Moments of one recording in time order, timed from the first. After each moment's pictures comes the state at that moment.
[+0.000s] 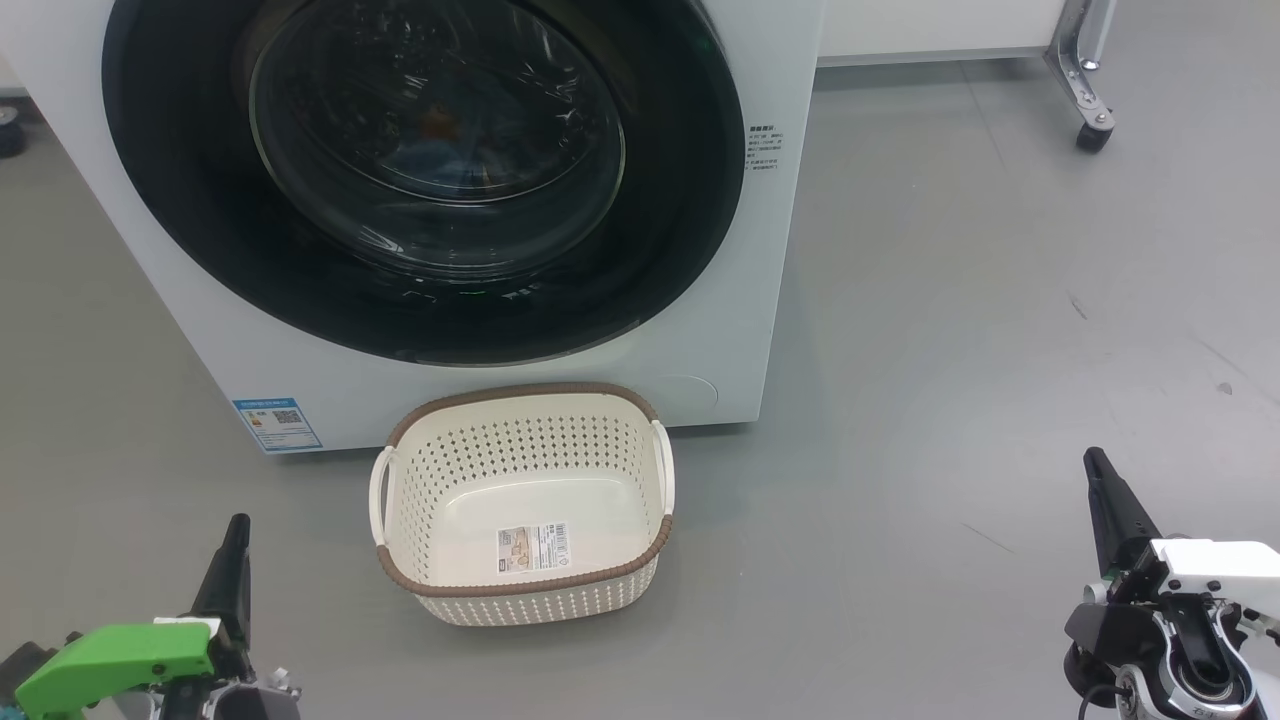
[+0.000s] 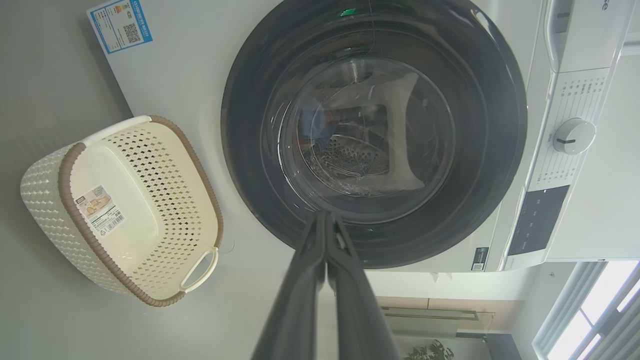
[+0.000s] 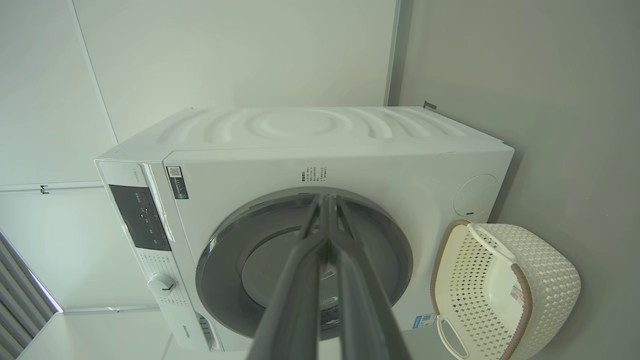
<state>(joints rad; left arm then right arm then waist) -0.06 0.06 0.04 0.27 -1.65 -0.12 0.08 -0.07 -0.04 -0.14 0.28 1.60 0.12 0.12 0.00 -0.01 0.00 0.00</state>
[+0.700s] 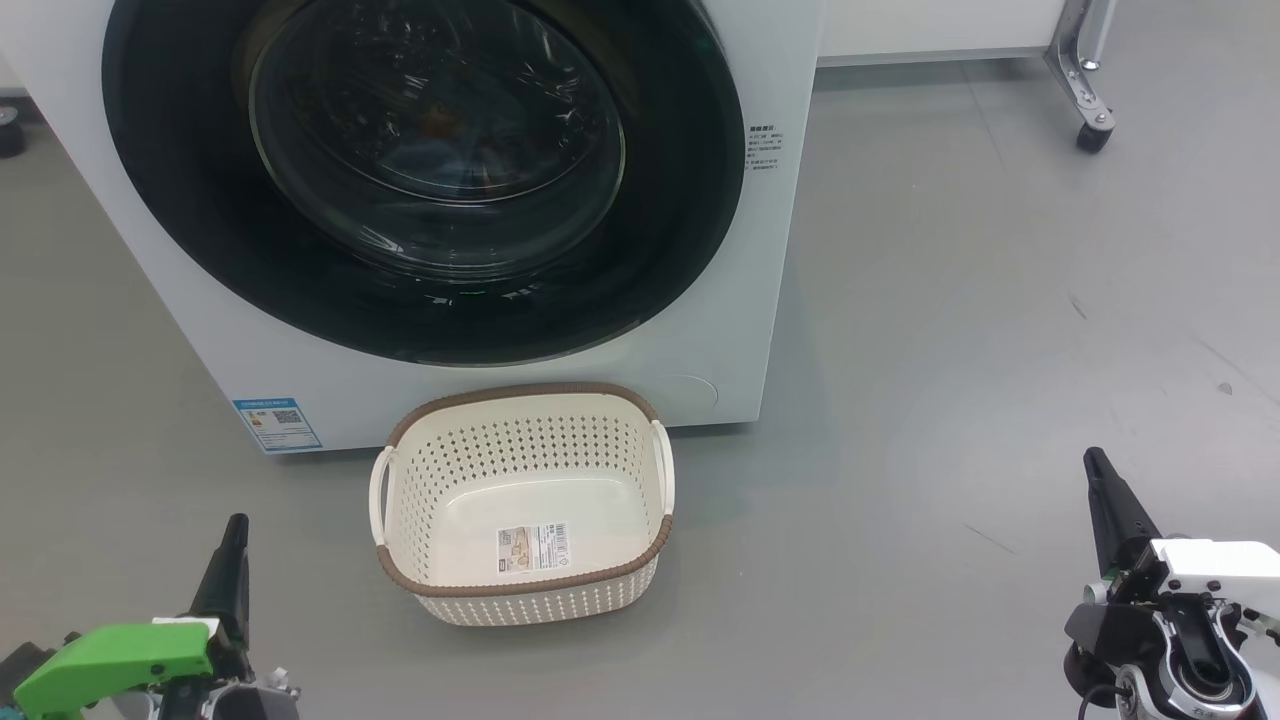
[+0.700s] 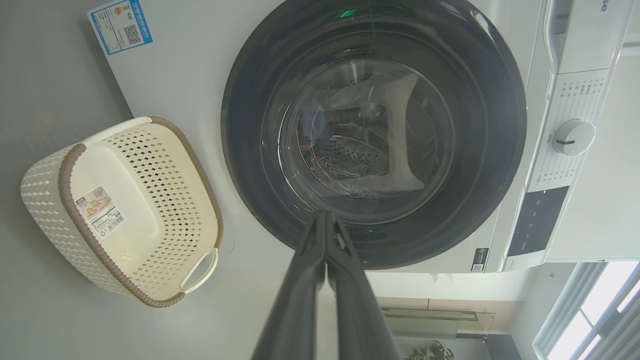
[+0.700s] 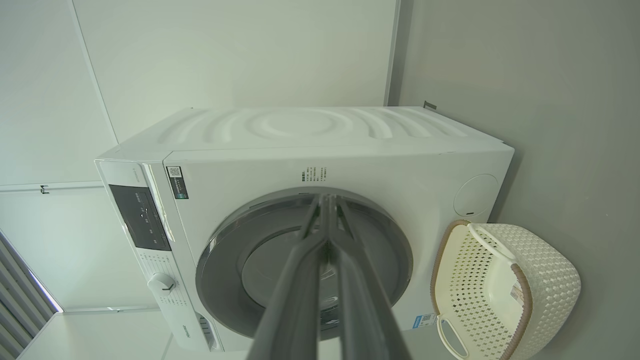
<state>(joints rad) -0.06 0.06 0.05 0.27 -1.65 -0.12 0.08 -0.07 -0.04 -0.14 0.28 1.60 0.12 0.12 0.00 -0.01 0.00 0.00</state>
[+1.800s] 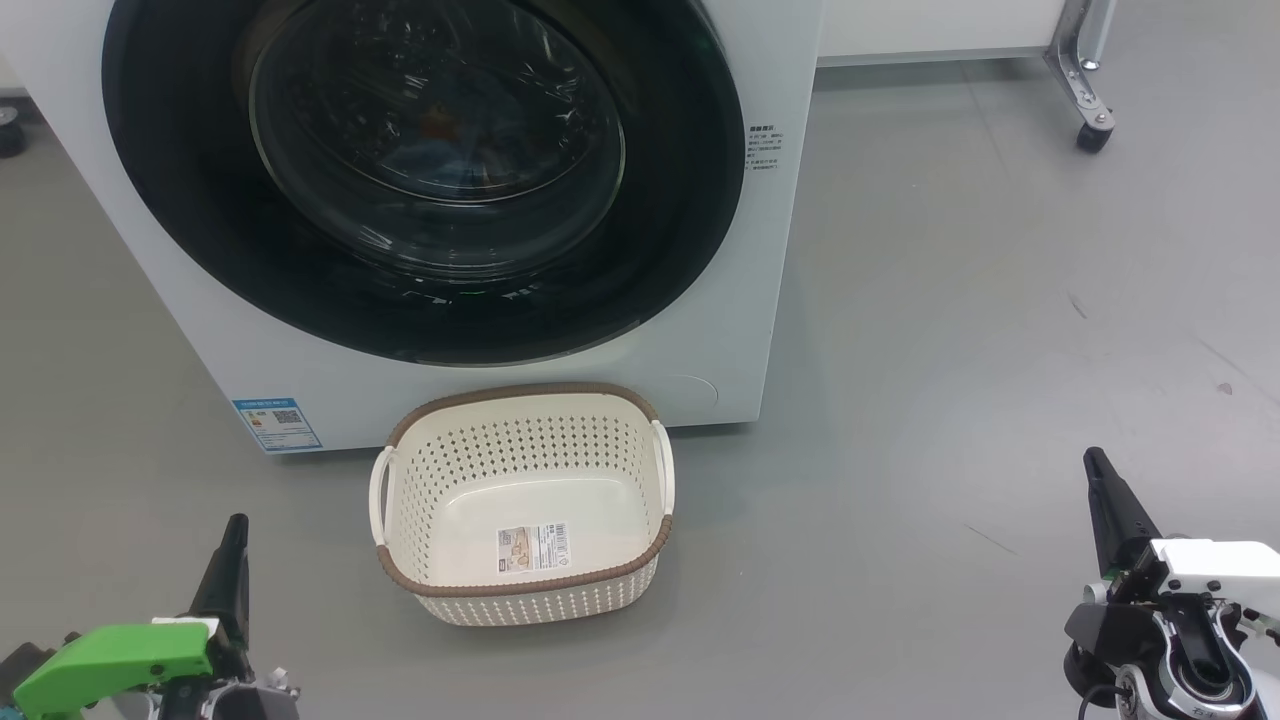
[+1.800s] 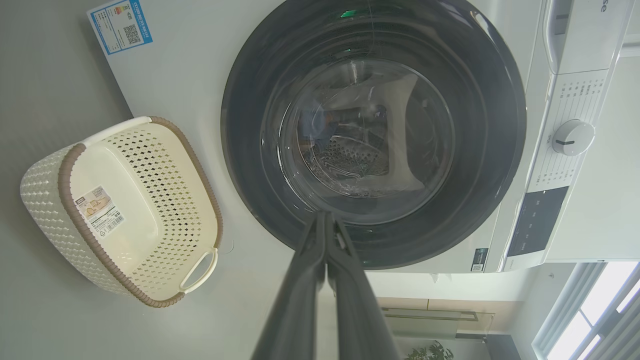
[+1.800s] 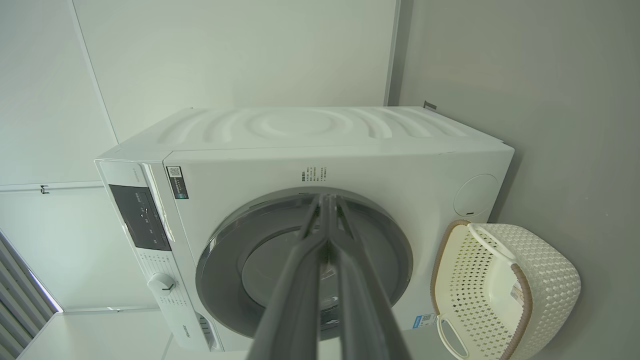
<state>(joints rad) -0.06 0.06 0.05 0.27 -1.65 -0.12 0.08 -0.07 -0.04 -0.14 0.28 1.60 0.12 0.12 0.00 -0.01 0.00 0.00</state>
